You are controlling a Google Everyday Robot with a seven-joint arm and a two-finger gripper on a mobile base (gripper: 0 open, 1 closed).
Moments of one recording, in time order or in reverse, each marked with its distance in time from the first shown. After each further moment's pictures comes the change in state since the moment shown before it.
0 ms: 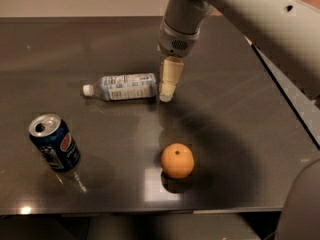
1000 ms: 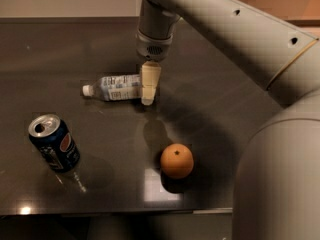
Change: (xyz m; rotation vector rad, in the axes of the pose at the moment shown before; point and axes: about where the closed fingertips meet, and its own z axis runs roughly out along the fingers) arm -0.045 -0.008 0.044 -0.077 0.034 -0.055
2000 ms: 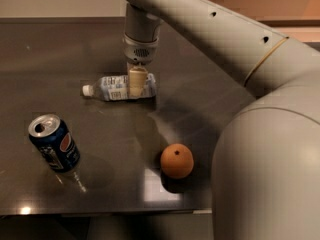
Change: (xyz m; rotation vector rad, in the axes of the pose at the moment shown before) arm -0.025 -0.003 0.020 -0.047 0.010 -0.037
